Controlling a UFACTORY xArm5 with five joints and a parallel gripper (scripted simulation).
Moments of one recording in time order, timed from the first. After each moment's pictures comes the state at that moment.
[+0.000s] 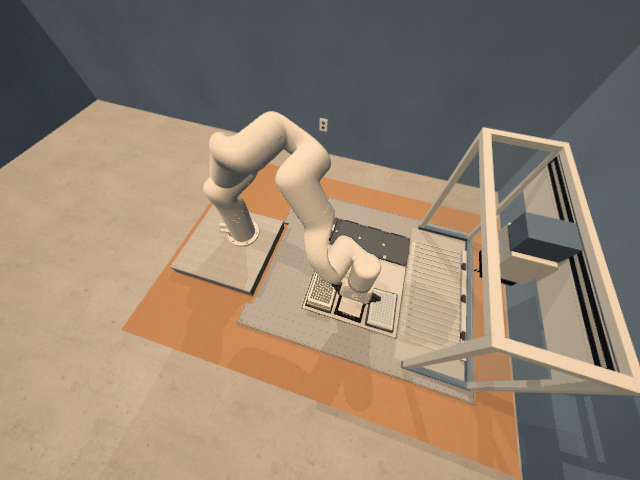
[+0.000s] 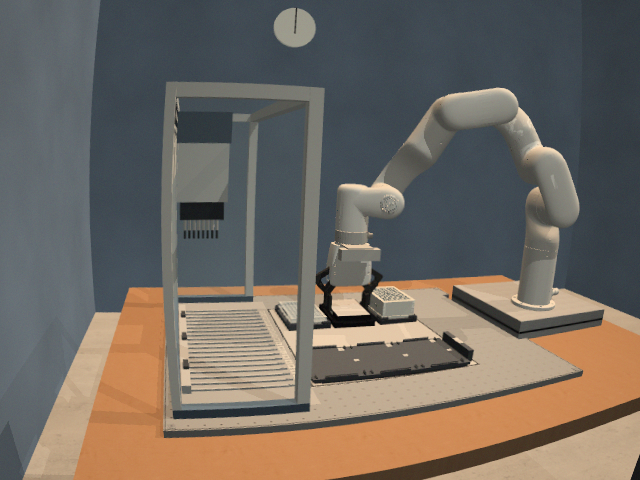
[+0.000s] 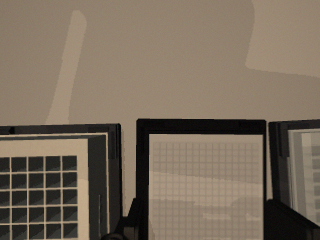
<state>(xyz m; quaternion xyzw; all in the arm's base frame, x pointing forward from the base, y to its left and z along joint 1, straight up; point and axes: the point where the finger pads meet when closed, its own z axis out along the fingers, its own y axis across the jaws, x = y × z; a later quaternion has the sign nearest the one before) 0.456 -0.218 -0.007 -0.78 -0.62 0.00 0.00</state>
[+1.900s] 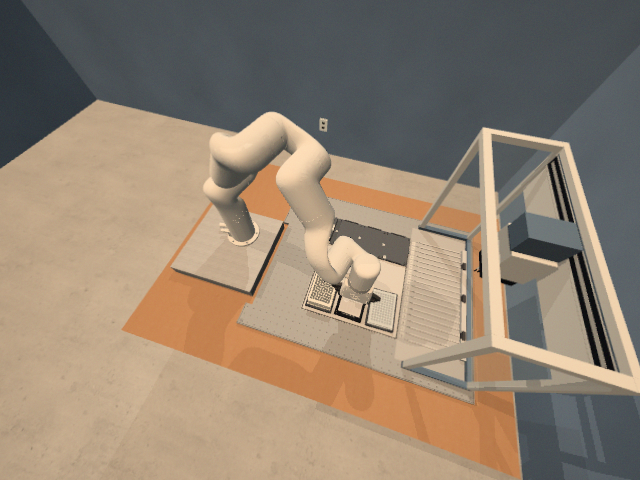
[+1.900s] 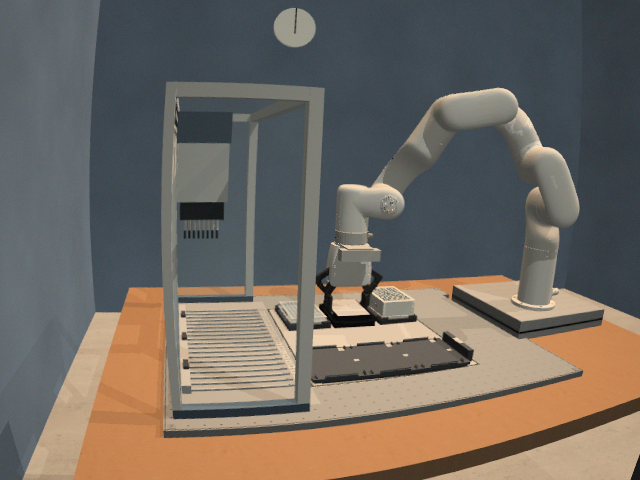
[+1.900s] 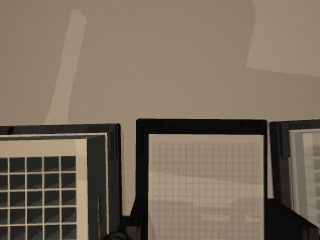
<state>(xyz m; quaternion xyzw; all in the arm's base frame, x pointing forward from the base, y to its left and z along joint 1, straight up) 0.456 -0.218 -0.008 -0.78 -0.62 0.00 0.00</state>
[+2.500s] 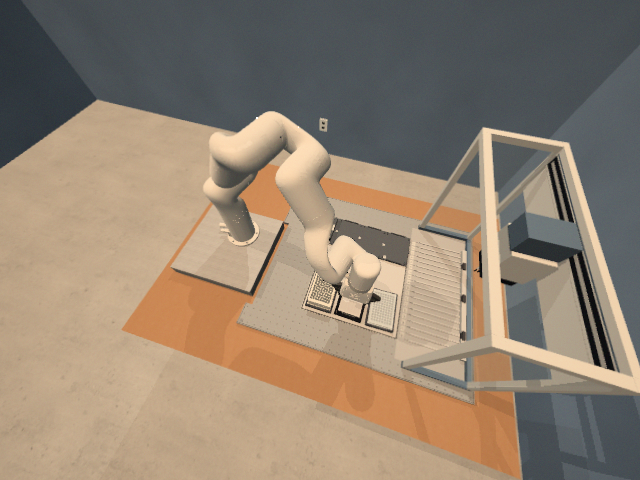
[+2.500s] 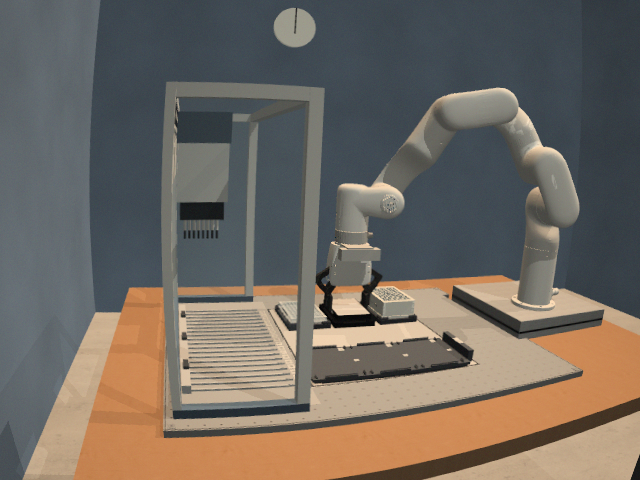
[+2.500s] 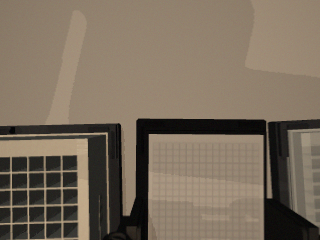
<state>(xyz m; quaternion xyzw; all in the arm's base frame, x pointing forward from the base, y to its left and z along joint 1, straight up) 0.456 -0.218 -0.006 -0.78 -0.62 0.00 0.00</state>
